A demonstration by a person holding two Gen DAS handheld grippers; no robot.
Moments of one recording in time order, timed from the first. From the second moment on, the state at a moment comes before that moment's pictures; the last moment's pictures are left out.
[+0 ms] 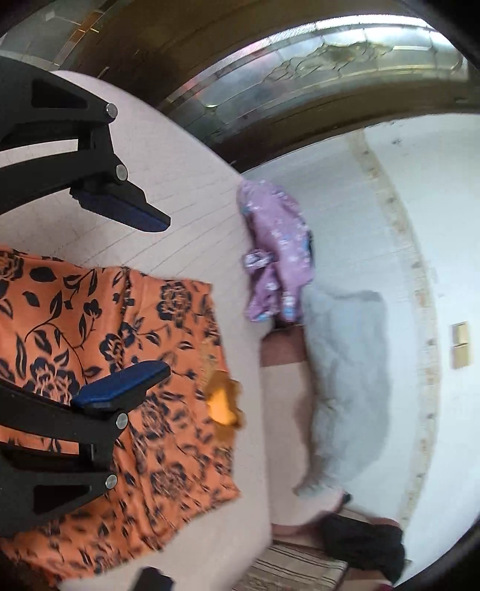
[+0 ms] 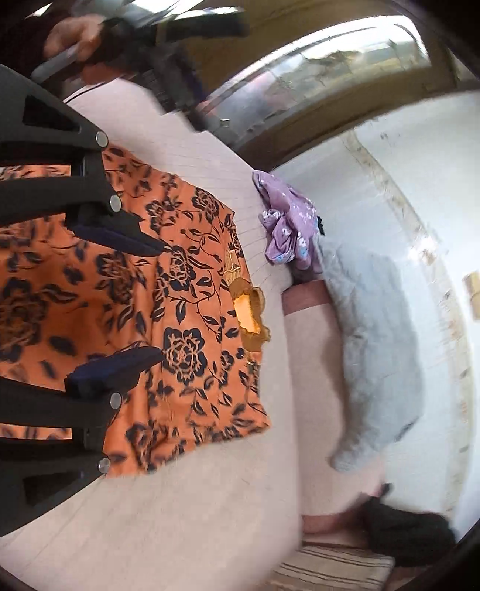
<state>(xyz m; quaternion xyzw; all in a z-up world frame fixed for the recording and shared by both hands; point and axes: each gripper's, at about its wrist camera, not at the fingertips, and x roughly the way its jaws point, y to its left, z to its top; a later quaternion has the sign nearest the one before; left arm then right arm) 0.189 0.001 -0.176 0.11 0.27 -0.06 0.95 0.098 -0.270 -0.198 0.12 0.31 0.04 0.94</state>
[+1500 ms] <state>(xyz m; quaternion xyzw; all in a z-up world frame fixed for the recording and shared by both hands) 0.040 0.014 -0.097 0.08 0.20 -0.03 0.97 -0.082 -0.236 -0.093 0.10 0.14 0.01 0.98</state>
